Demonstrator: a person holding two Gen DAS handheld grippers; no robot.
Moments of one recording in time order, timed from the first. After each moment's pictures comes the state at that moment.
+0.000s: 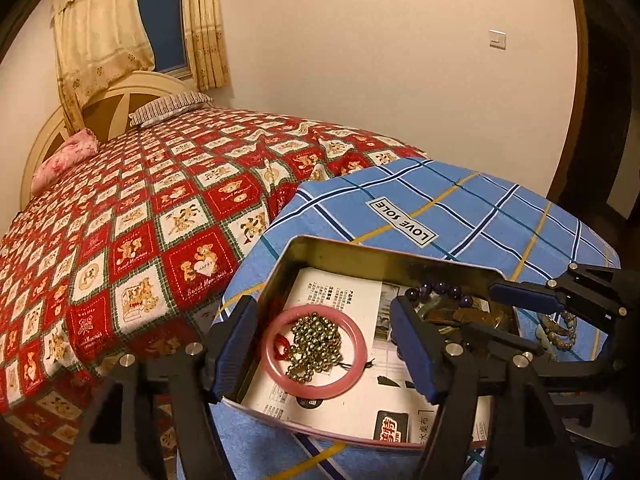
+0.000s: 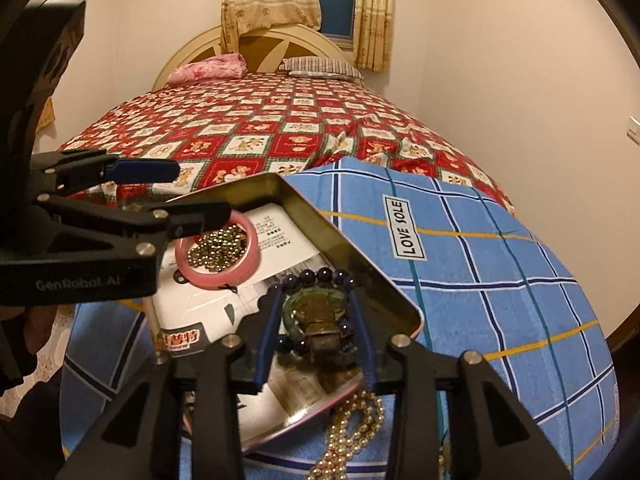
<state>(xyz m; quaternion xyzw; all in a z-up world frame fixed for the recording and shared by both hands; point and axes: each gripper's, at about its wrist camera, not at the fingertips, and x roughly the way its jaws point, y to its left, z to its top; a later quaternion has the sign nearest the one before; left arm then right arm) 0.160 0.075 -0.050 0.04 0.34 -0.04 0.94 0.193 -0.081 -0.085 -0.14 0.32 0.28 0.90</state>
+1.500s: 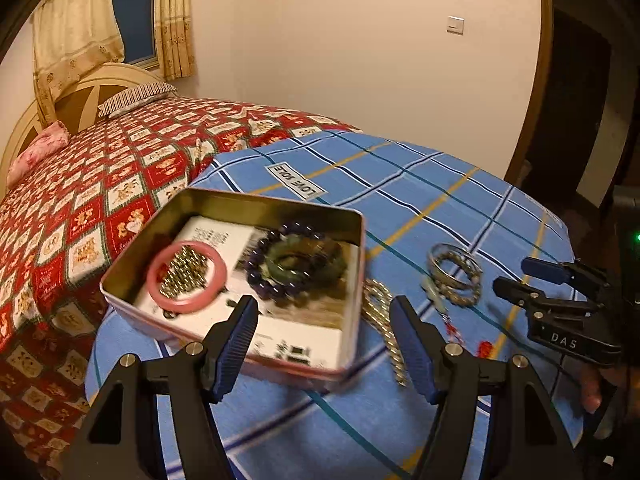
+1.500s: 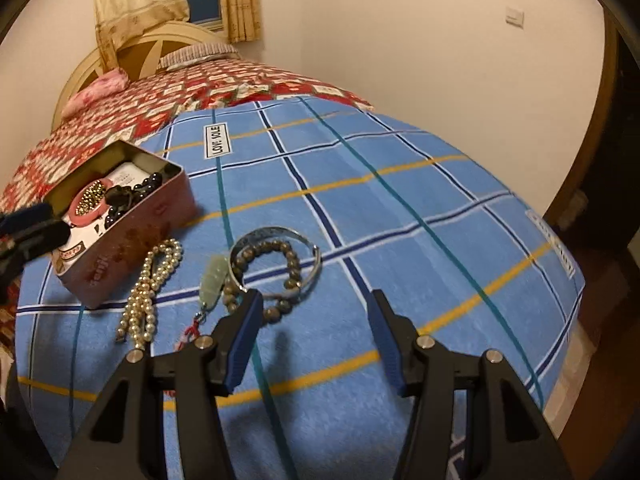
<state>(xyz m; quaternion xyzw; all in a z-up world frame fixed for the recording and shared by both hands) 0.087 -0.021 -0.059 0.03 0.36 -0.10 0.93 0.156 -0.242 -0.104 -0.04 0.39 0.10 0.91</state>
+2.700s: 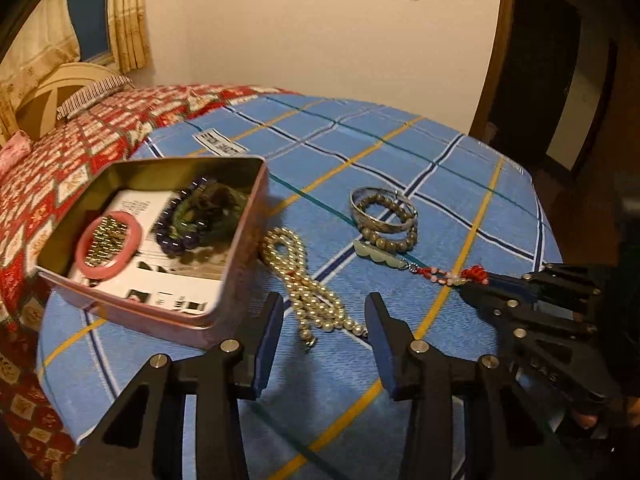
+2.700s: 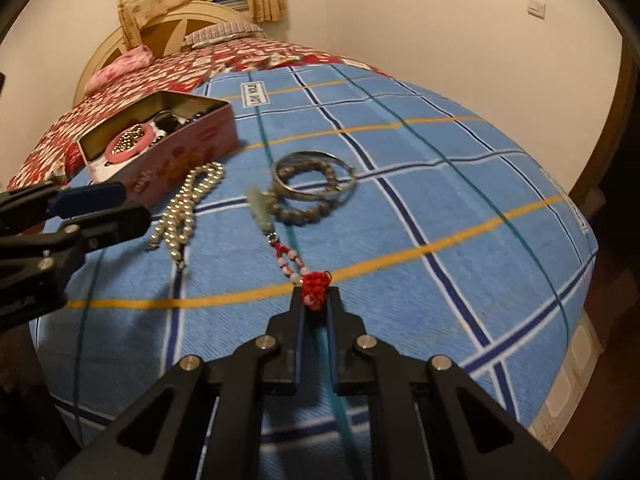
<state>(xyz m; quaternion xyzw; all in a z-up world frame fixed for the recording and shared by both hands) 0.072 -0.078 -0.093 0.05 0.41 -0.17 0.90 0.106 -0.240 -0.130 -0.05 0.42 0.14 0.90</state>
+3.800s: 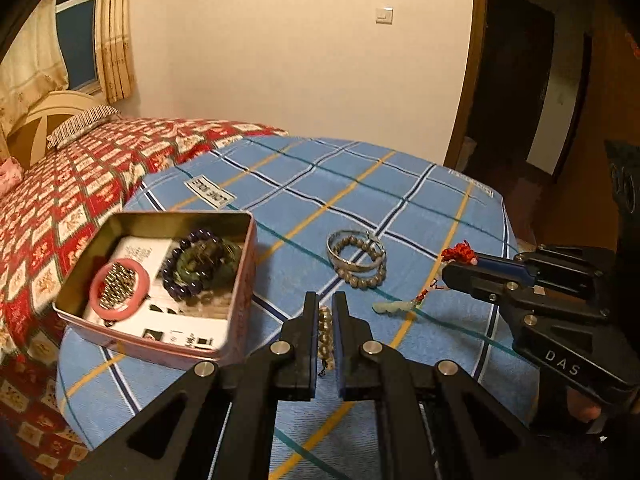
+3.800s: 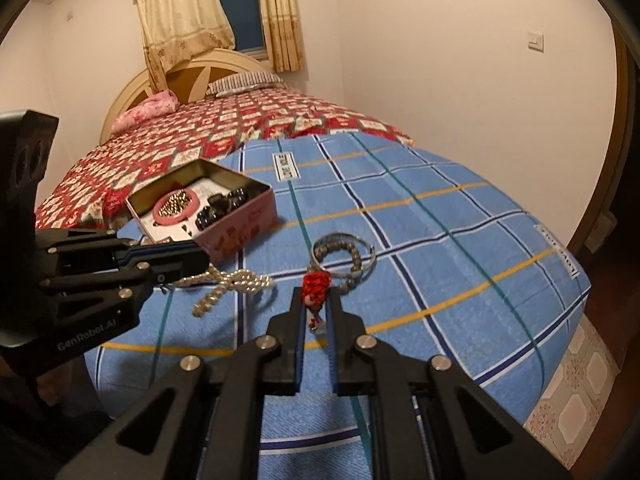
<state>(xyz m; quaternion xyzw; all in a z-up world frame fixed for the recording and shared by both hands) 0.054 -0.074 -0.044 0.06 0.35 -0.20 0.91 0.089 -0.230 -0.073 -0.03 0.33 0.18 0.93</state>
